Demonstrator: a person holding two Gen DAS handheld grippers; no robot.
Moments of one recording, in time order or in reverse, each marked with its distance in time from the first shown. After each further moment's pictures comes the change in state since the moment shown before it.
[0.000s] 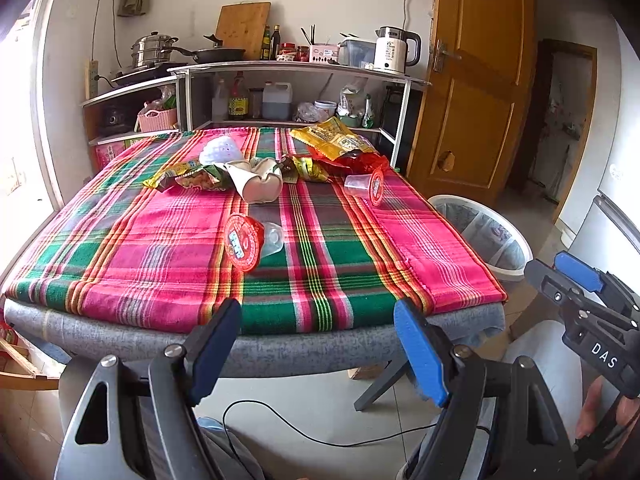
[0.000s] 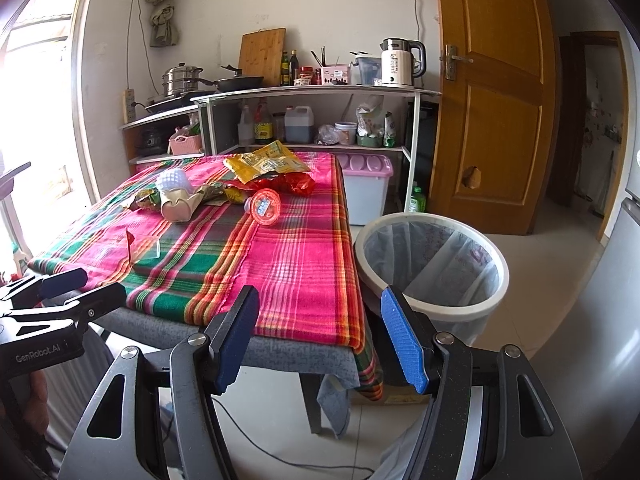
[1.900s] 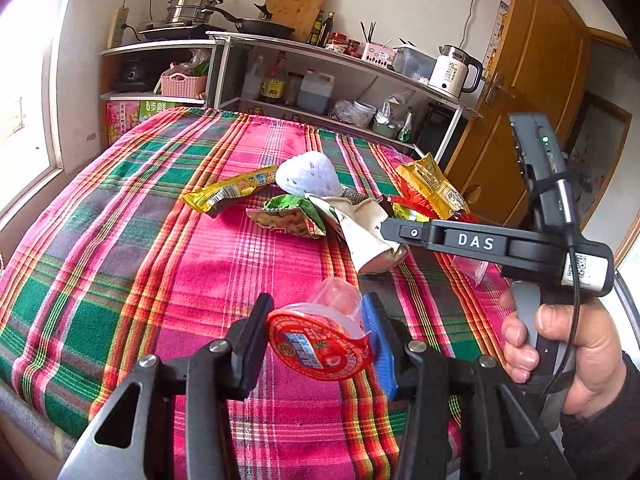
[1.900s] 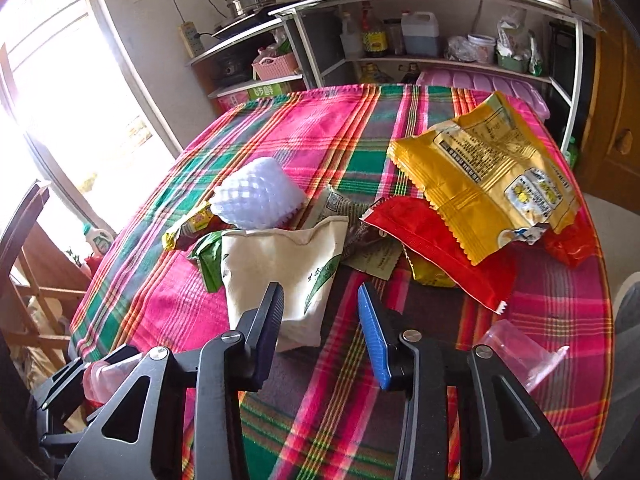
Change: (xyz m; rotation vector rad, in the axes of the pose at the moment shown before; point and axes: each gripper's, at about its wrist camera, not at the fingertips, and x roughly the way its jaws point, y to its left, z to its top) left arm 0.073 0.130 0.064 -0.196 0.040 -0.057; right arm 0.247 0.138 0.124 0.001 0.402 0.428
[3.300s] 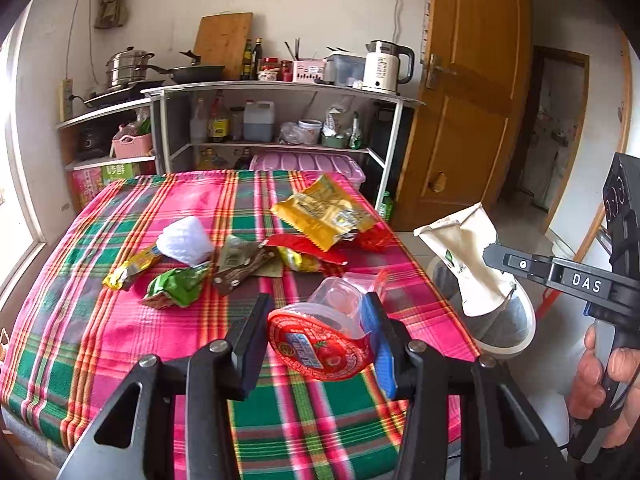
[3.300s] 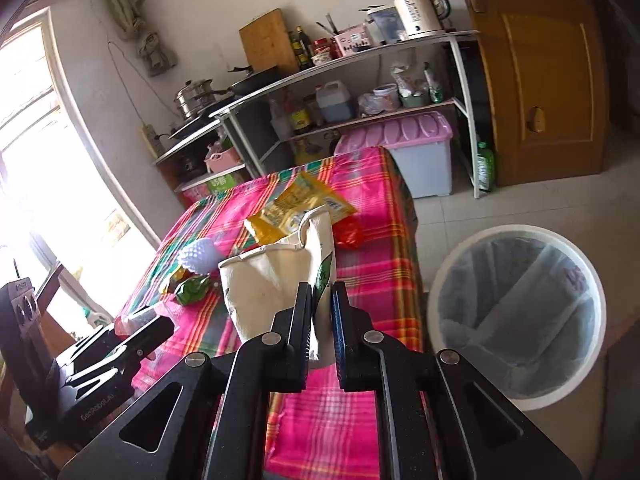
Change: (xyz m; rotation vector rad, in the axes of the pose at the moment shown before) left arm -0.012 -0.135 0.019 0.227 -0.059 -0.032; right arm -0.191 -0.105 -0.075 0.216 -0.303 -0.090
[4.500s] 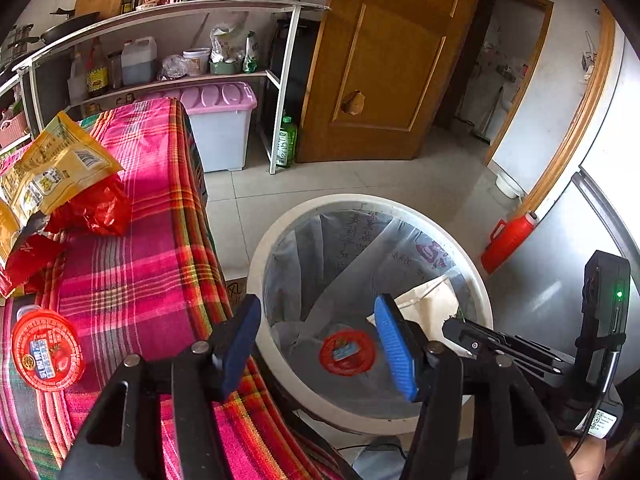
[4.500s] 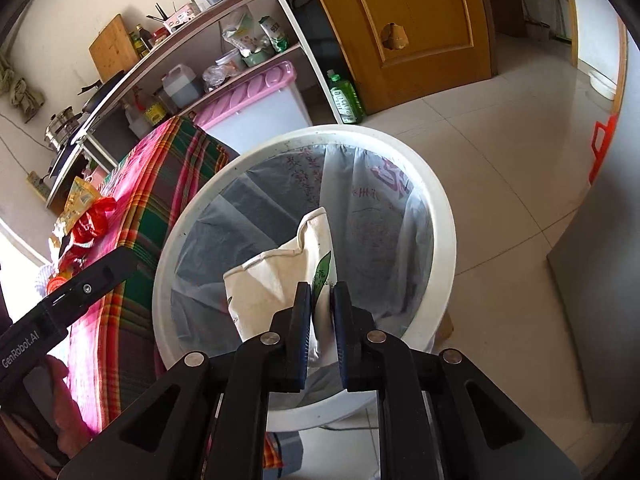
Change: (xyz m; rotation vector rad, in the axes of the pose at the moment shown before) left arm 0.163 -0.176 0.005 0.094 0.265 -0.246; right arm 0.021 -0.214 -0.050 0.293 0.132 -0.297
